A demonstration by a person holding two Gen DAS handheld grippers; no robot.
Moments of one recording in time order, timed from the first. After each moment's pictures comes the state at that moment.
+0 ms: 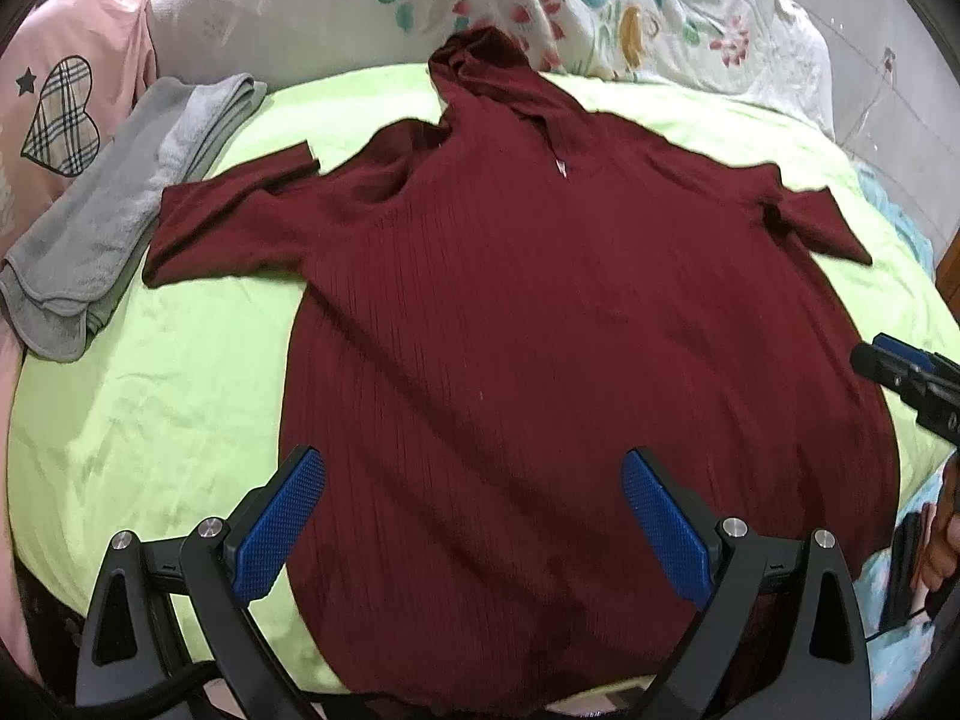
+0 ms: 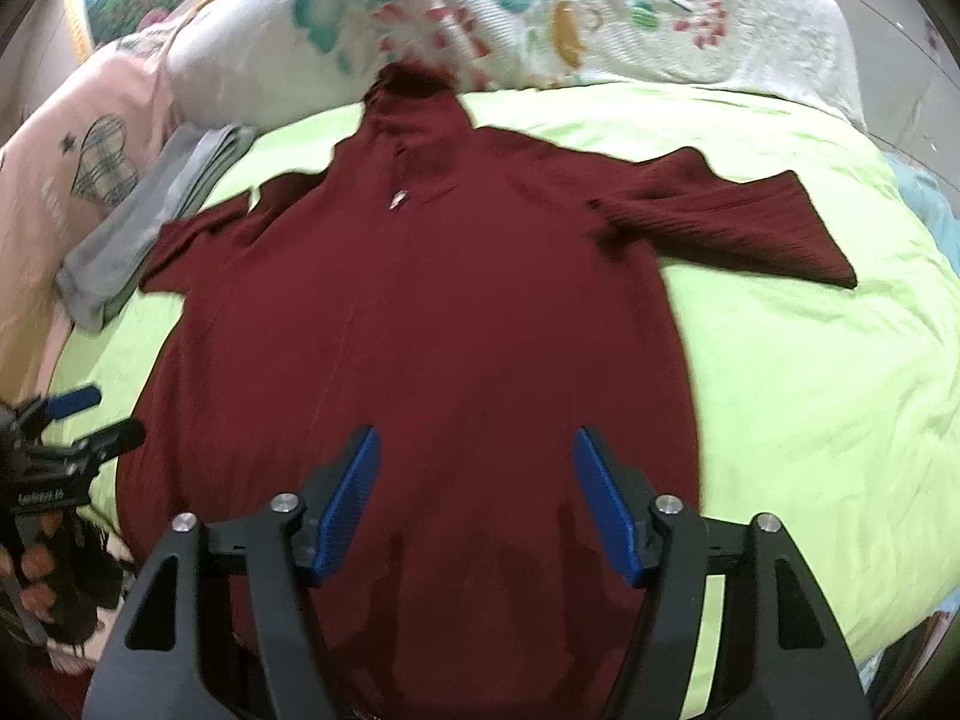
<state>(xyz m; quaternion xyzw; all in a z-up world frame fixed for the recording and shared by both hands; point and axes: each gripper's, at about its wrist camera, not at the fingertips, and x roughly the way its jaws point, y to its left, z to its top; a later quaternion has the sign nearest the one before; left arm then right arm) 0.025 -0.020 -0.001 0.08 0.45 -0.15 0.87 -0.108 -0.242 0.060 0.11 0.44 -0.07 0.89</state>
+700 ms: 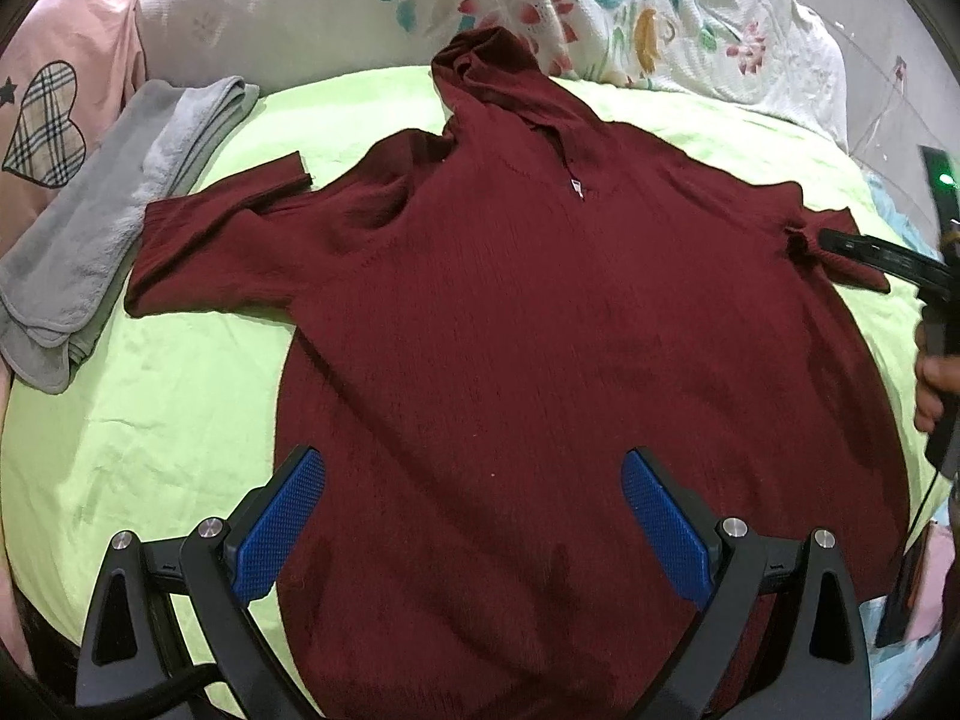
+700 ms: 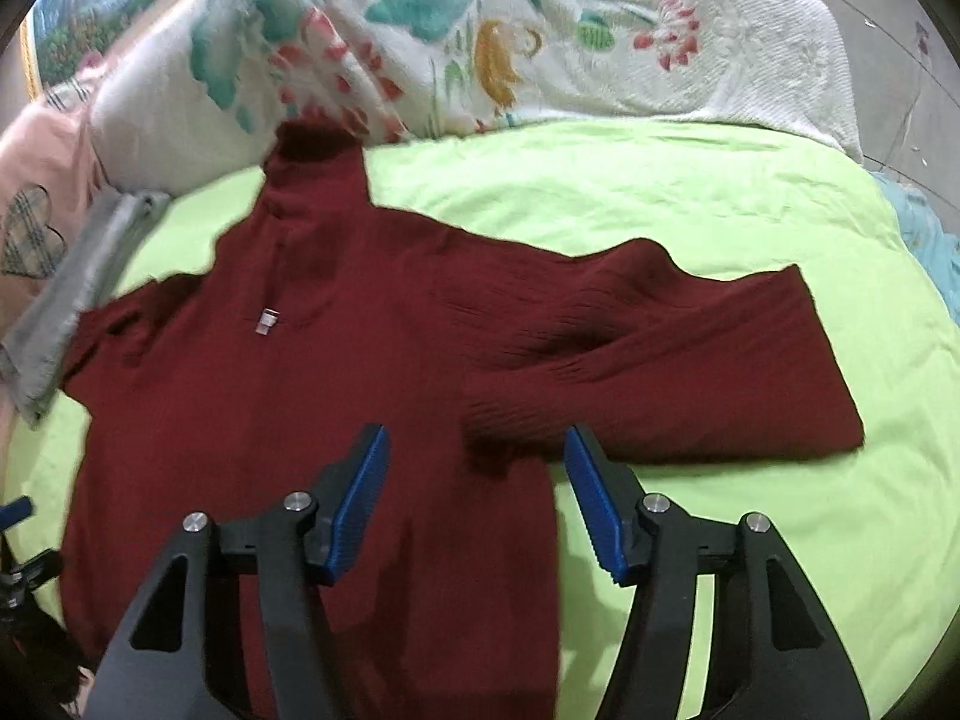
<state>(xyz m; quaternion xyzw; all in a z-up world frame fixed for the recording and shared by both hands) 0.067 -0.033 -0.005 0.08 0.46 -0.15 0.87 0.008 -0.344 0.049 0.10 0.44 -0.12 0.88</state>
